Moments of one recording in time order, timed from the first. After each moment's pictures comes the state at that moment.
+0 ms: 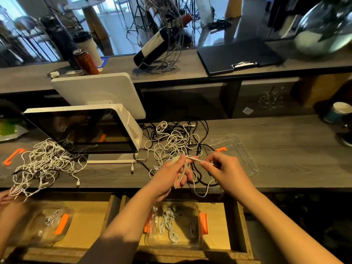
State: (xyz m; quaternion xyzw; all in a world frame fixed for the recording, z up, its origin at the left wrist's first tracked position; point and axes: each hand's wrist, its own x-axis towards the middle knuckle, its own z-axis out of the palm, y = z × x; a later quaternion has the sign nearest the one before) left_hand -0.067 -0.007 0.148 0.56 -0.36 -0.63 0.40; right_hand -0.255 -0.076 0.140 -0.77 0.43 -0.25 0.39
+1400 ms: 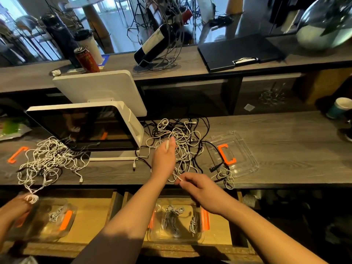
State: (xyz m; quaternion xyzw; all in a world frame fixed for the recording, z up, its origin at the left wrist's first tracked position) left_hand -0.063 -0.040 0.130 0.80 -0.38 -0.26 0.38; right_hand -0.222 -0.025 0.129 -0.74 0.31 -0.13 0.59
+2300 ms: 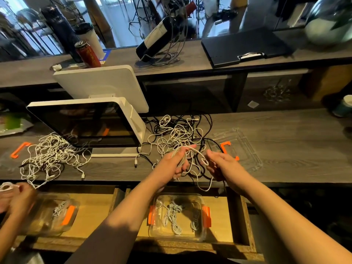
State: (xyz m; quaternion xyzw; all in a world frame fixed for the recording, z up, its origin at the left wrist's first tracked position) left_hand -0.053 -0.014 0.134 0.58 -0.41 -0.57 0.40; right_hand -0.249 -0.082 0.127 -0.57 0.40 -0.17 0.70
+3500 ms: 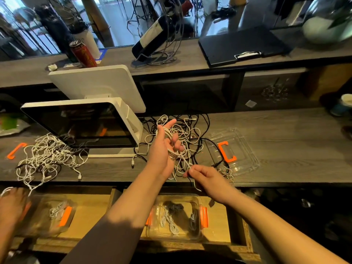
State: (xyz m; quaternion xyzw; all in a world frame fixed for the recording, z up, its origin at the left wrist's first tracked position) left_hand -0.073 -0.045 0.166 0.49 -0.18 -0.54 0.66; right_hand -0.235 -0.053 0.120 -0.67 0.37 -0.14 0.63
